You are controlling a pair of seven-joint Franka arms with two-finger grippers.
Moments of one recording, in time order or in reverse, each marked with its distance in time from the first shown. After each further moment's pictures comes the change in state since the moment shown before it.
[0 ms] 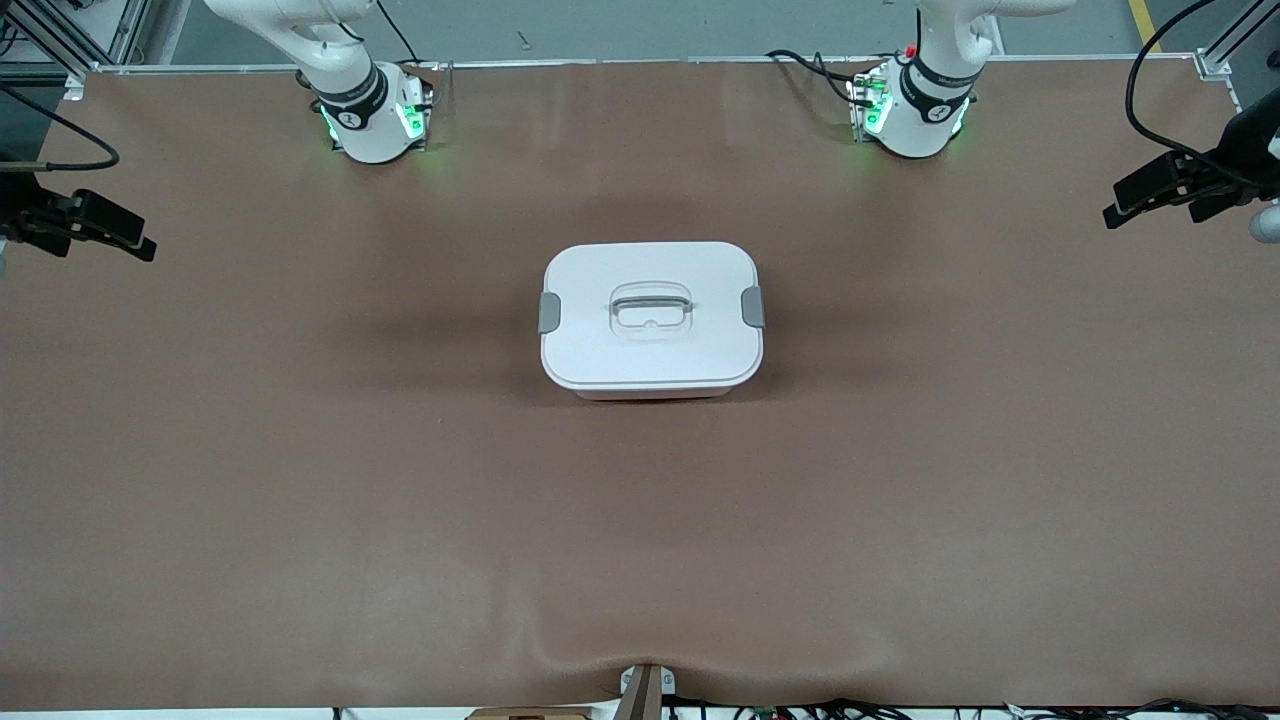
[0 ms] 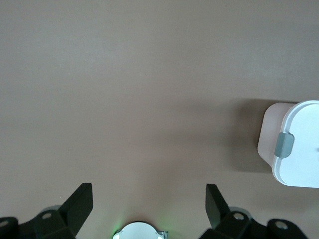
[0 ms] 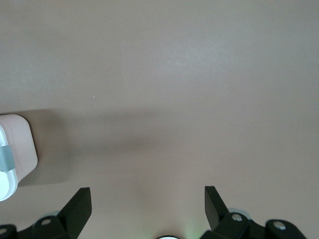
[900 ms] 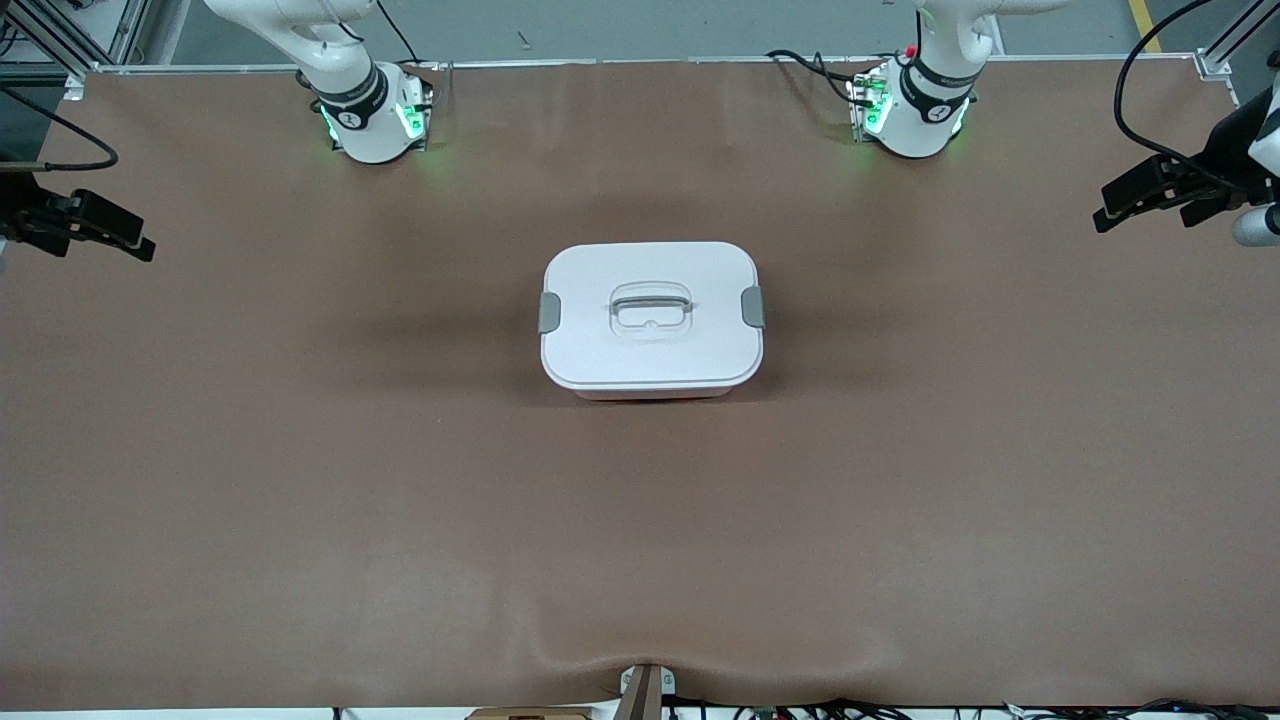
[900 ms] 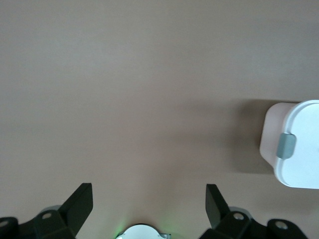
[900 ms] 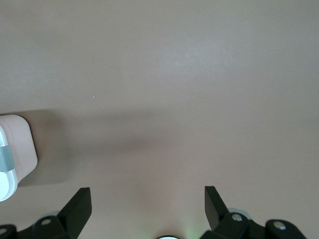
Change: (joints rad) left arm 0.076 0.004 -0.099 0.002 0.027 0.008 0.000; right arm 0.000 0.000 -0.002 0.000 0.000 0.000 0.000
